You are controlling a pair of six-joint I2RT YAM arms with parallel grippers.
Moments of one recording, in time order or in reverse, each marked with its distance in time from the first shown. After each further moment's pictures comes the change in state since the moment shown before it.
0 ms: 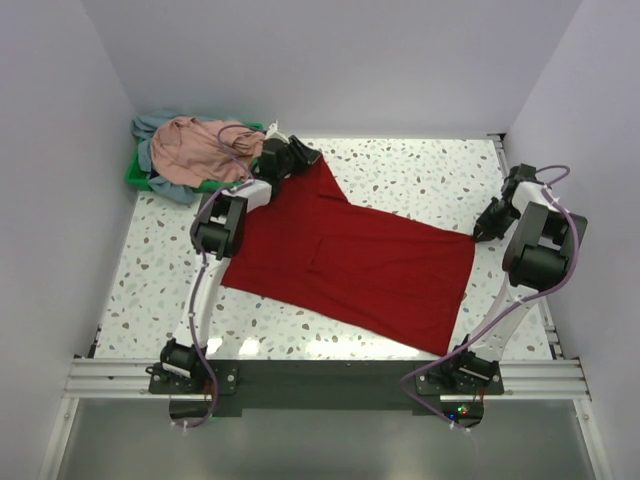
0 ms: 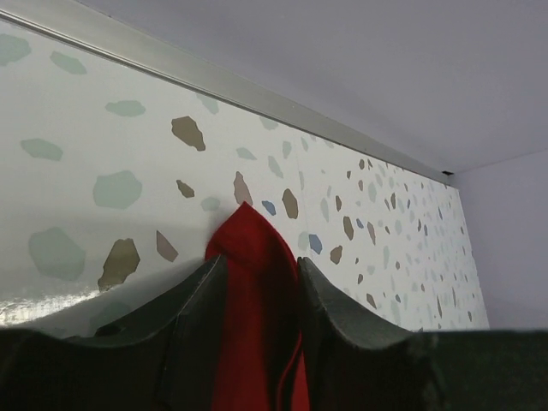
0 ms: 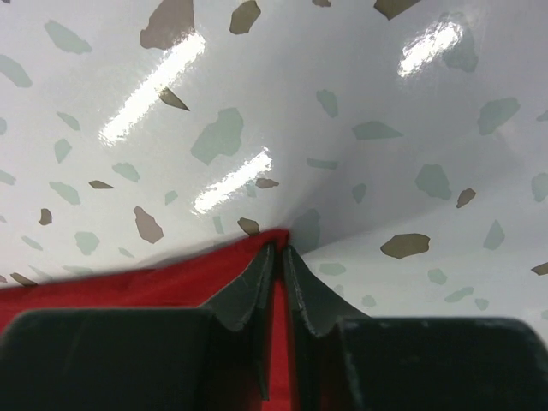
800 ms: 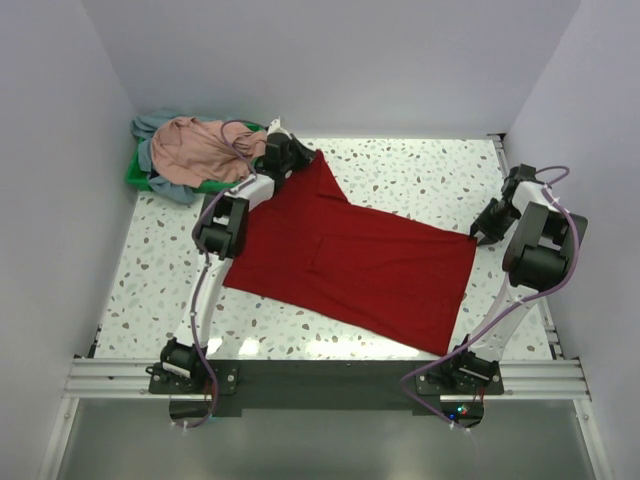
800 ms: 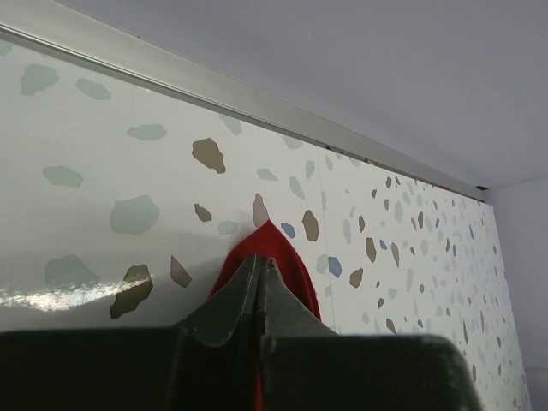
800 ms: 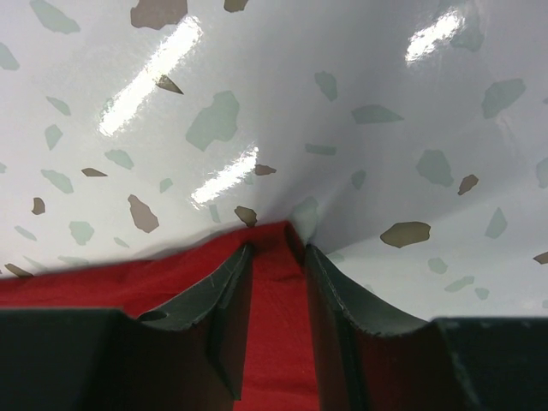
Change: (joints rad) left arm -0.013 0.029 0.132 -0.183 -0.075 0.045; right arm 0.000 -0.002 0.002 -0.024 -0.008 0.000
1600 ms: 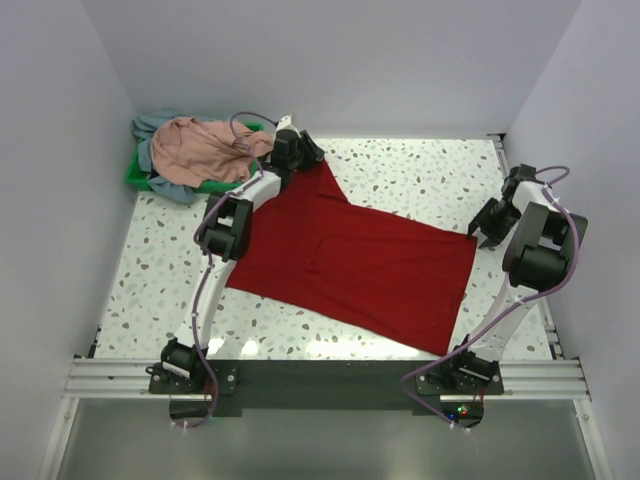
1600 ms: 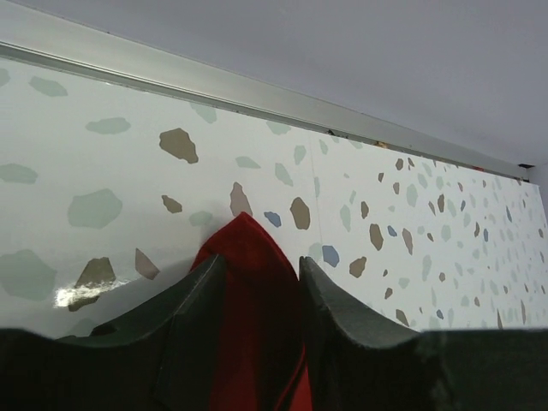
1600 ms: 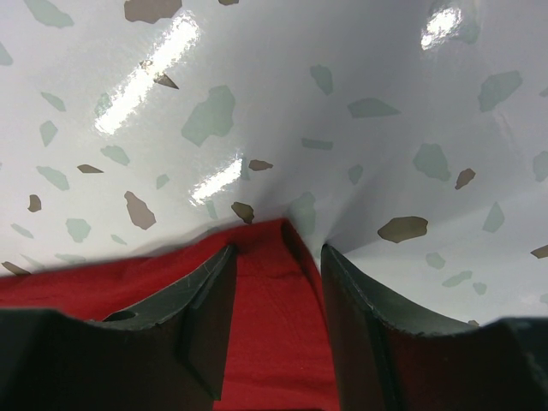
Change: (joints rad) left arm -0.037 -0.007 0.056 -0.095 -0.047 0.108; right arm 0.000 0.000 0.002 -0.010 0.003 0.000
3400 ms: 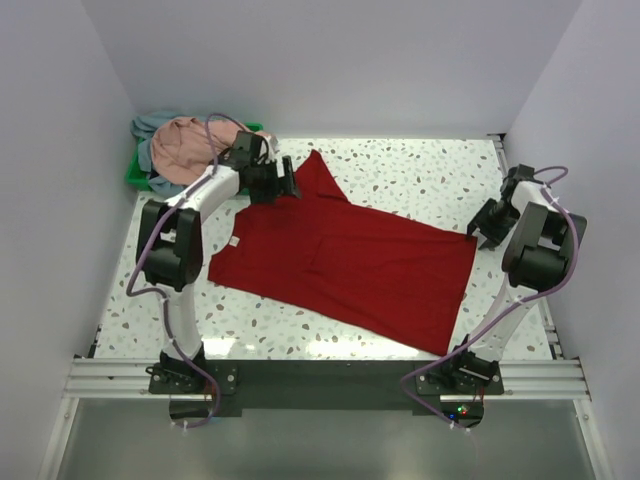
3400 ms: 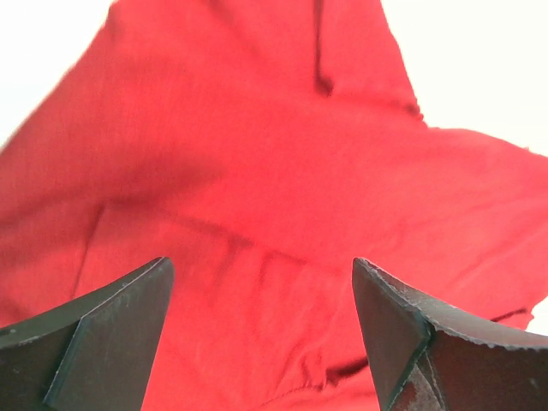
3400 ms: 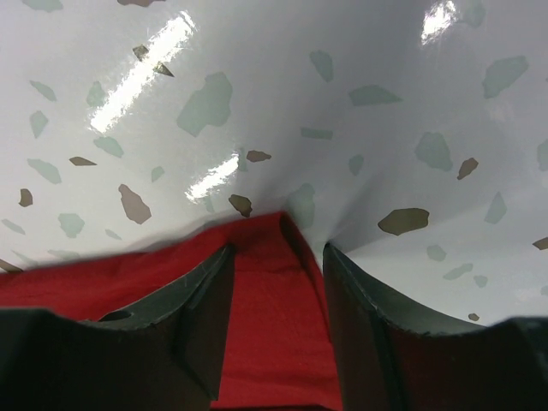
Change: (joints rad) left arm 0.080 -0.704 -0.637 -0.660 0.229 0.286; right arm 0.001 -0.006 -0.003 -0.014 0.011 -0.001
